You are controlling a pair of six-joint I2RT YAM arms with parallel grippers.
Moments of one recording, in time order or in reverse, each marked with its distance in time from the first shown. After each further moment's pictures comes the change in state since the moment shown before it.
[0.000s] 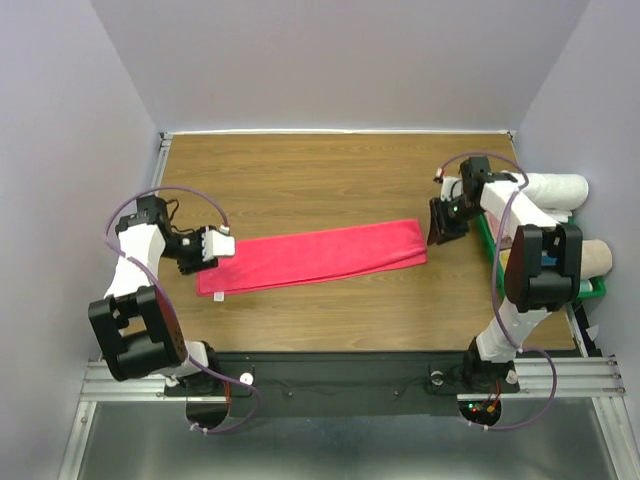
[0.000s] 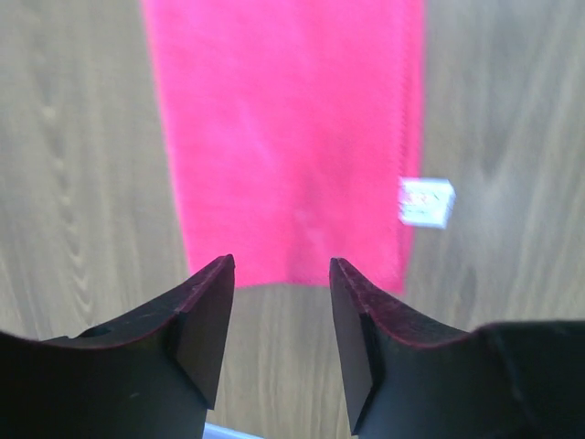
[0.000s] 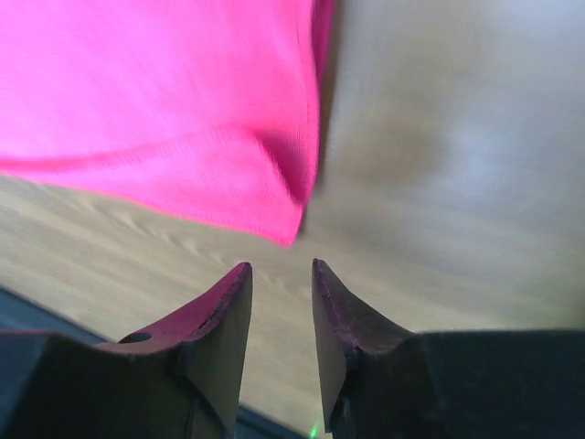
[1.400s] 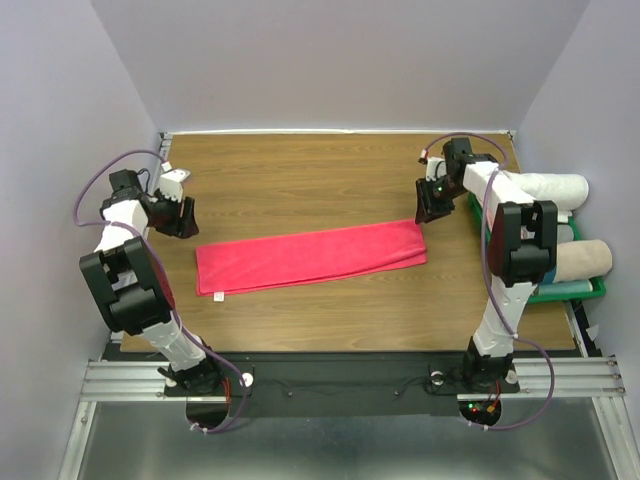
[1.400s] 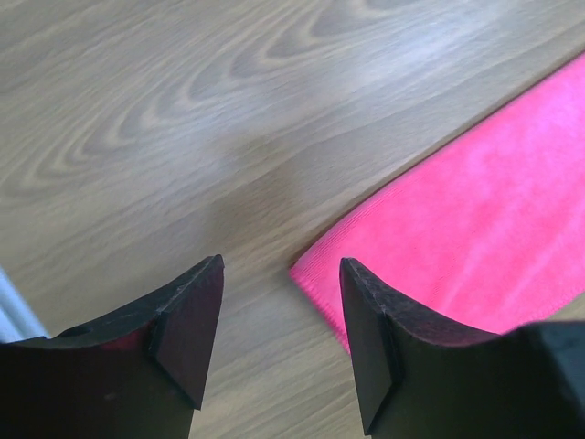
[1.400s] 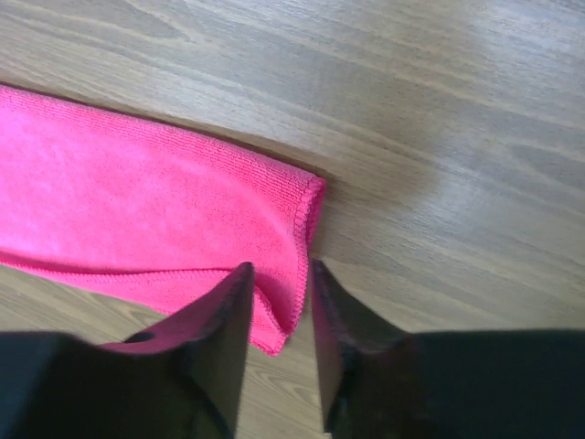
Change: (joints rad) left arm 0.103 0.312 0.222 0.423 0.008 -1.152; right arm 0.060 0.237 0.301 0.026 0.027 0.003
